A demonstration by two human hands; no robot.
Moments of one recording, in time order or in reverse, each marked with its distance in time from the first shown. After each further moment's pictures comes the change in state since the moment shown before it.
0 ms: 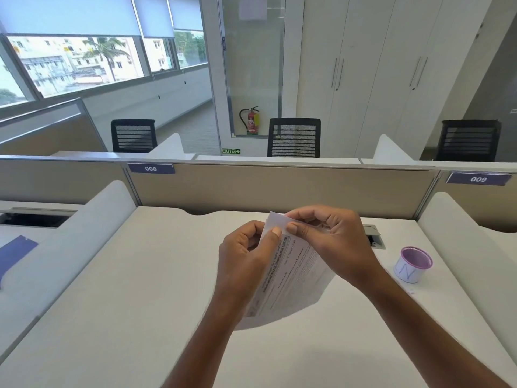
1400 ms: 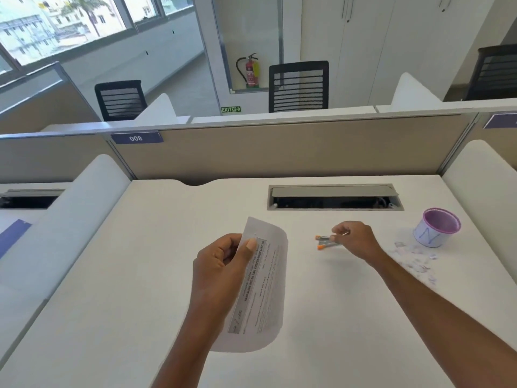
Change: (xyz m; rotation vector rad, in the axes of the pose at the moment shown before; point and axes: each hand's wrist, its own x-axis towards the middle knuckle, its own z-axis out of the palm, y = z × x) left_hand 0.012 -0.067 -0.012 0.143 0.057 -0.271; right_hand 0.006 0.333 -0.017 -0.348 -0.080 0.704
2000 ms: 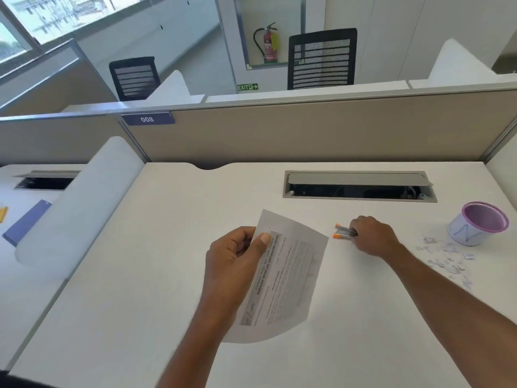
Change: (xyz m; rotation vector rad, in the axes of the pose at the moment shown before) left_hand 0.025 -0.009 0.009 0.002 0.002 -0.098; right_hand 0.051 0.032 0.031 -0.826 -0.135 -0.237
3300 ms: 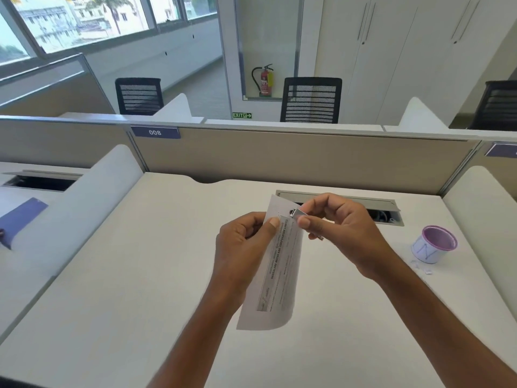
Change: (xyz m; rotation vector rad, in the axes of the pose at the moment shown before) left_hand -0.035 0.033 -0.006 -0.151 -0.040 0.182; right_hand -0.206 -0.155 -0.229 1.407 0.141 -0.353
